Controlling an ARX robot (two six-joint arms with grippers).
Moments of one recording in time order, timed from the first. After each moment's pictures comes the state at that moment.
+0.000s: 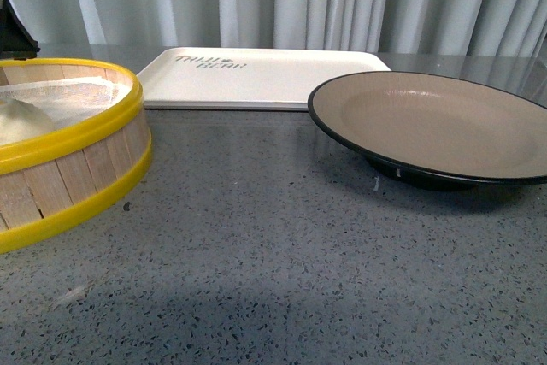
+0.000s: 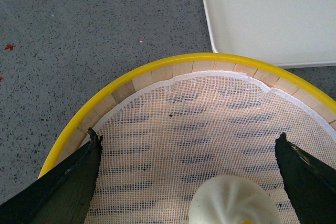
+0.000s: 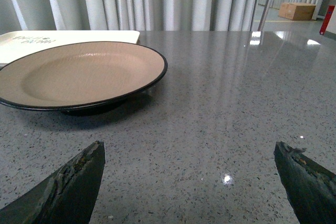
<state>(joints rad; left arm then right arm) 0.00 1.37 1.01 -0.11 0.01 0.08 0.00 0.00 0.01 0.00 0.00 0.00</state>
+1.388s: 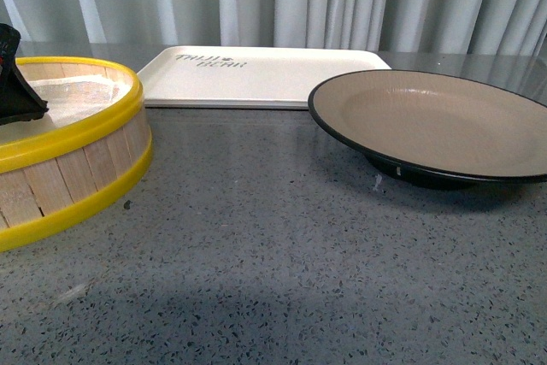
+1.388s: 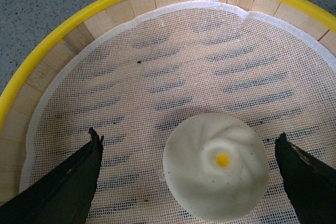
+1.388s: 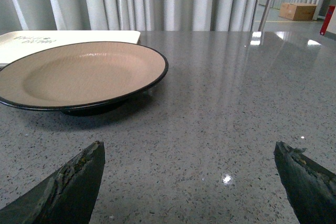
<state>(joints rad) -0.04 1.36 0.94 -0.17 0.02 0.18 0.00 0.00 0.01 0.00 0.00 0.00</state>
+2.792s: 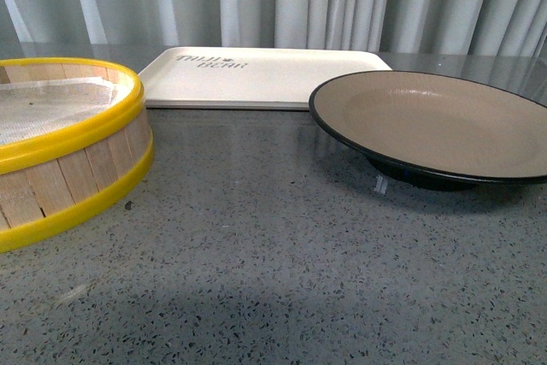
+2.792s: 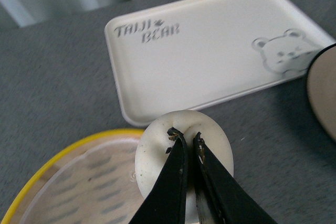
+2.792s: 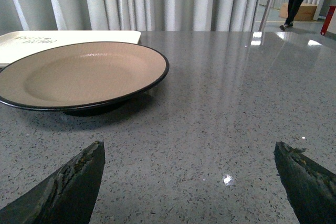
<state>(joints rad) -0.23 1.36 1.23 -0.24 0.02 0.14 0.00 0.00 0.01 0.00 0.00 0.00</state>
